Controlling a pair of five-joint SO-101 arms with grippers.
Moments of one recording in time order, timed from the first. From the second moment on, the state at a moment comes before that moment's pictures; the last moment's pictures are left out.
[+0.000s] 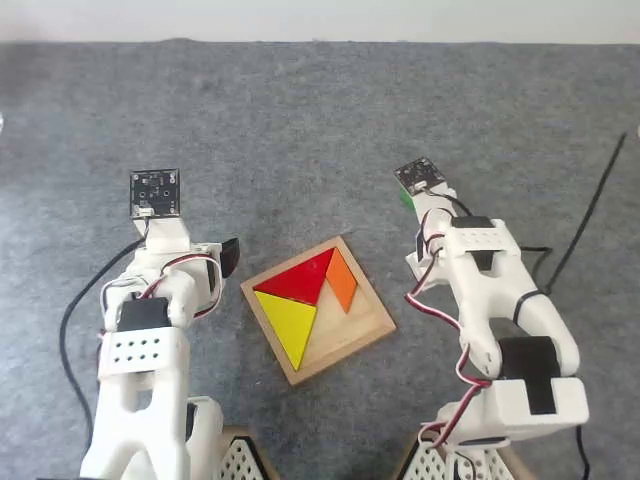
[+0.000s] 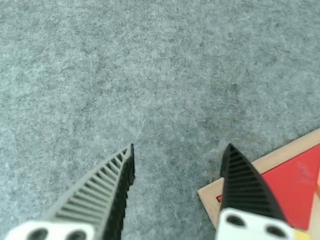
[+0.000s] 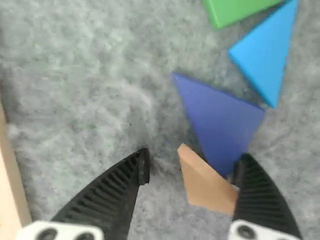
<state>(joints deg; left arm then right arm) -12.1 -48.3 70.6 42.3 3.1 -6.2 1.9 38.6 45.8 22.4</state>
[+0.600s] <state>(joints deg) -12.1 -48.3 70.6 42.3 3.1 -1.8 1.8 37.5 51.6 22.4</state>
